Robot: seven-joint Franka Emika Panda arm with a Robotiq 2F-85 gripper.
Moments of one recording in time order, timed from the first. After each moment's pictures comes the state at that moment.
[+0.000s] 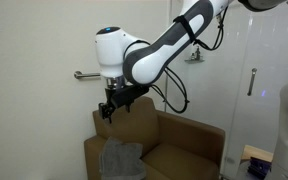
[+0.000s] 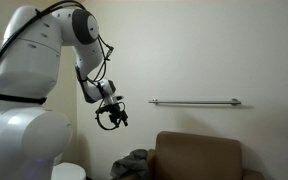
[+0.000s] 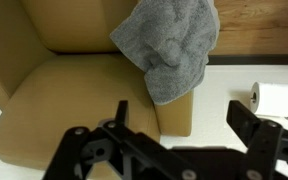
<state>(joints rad) 0.19 0.15 0.29 -2.11 -0.57 2.30 0.95</state>
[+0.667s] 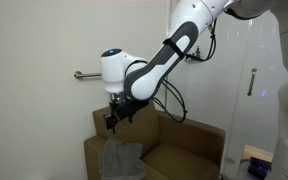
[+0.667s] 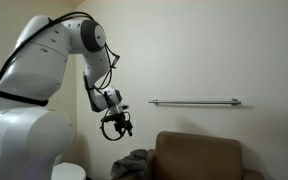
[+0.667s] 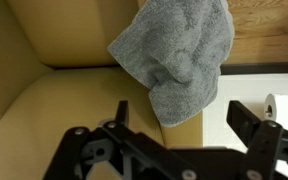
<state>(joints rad) 0.24 0.27 0.17 -2.10 -0.56 2.40 0.95</state>
